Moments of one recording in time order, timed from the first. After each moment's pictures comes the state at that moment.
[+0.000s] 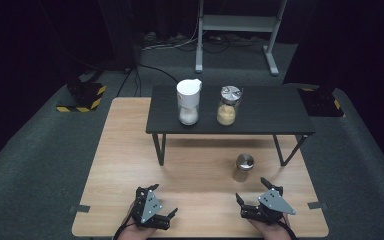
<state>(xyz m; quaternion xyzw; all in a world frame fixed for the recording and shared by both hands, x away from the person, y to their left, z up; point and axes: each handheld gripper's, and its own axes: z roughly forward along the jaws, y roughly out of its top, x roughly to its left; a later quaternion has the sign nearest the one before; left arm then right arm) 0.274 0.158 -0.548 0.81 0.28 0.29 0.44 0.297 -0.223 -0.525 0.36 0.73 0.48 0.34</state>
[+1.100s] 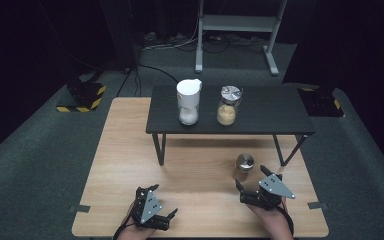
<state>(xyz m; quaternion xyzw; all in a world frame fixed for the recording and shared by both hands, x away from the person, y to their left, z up) 0.273 0.158 -0.548 0.81 0.27 0.28 0.44 0.331 -0.222 -0.512 0.38 0.71 0.49 0.33</state>
